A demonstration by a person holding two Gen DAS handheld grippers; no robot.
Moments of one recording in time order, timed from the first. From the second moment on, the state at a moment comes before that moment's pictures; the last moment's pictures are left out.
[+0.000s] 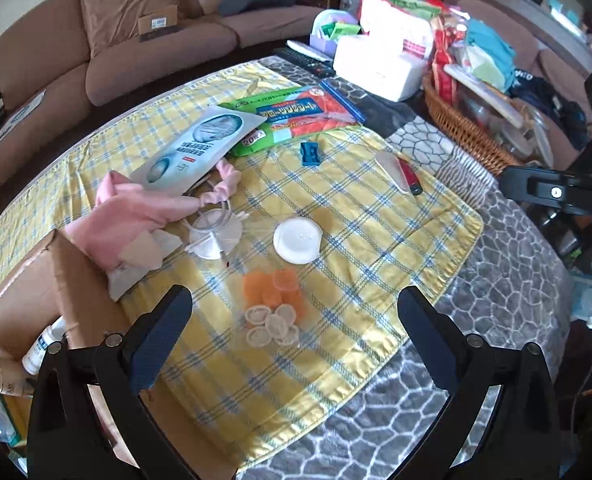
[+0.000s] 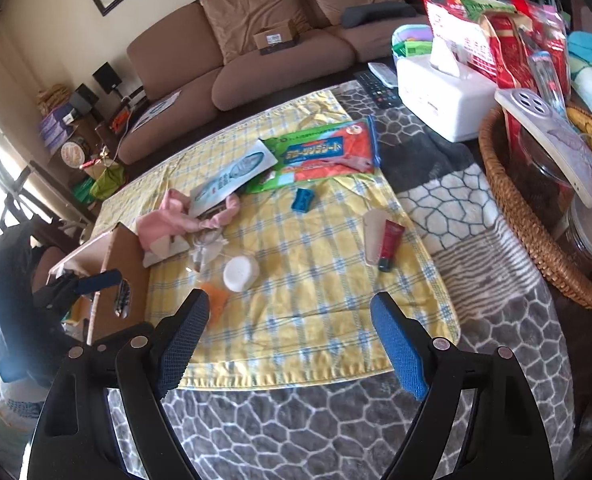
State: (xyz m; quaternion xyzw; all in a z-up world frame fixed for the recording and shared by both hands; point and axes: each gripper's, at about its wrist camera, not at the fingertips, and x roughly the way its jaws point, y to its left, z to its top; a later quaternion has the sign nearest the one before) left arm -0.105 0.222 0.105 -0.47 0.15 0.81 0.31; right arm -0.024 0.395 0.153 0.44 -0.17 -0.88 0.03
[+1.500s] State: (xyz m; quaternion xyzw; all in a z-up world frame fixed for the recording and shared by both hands) left arm -0.126 0.012 0.190 -0.45 -0.09 0.82 0.33; right arm -0.087 0.440 0.081 0.46 -0.16 -0.87 -0.02
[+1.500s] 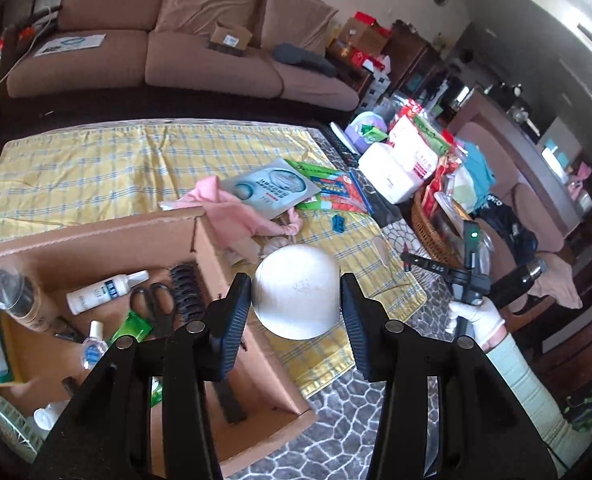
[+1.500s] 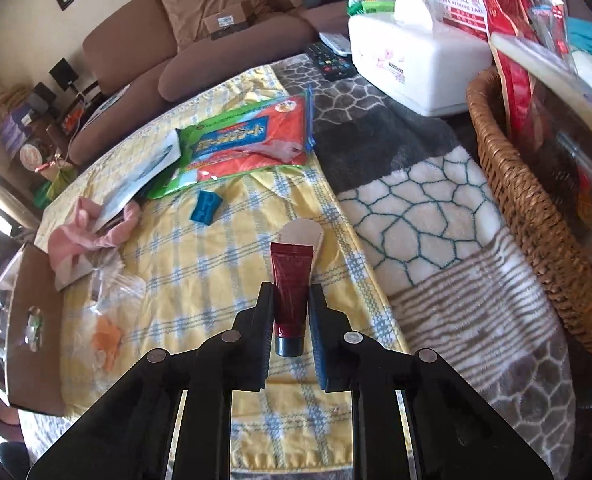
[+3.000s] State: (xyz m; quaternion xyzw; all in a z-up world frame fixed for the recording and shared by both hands) left arm -0.083 -0.214 0.106 -0.36 -0.56 0.59 0.45; right arm -0.050 0.004 0.185 0.34 -0.25 -0.76 0.50
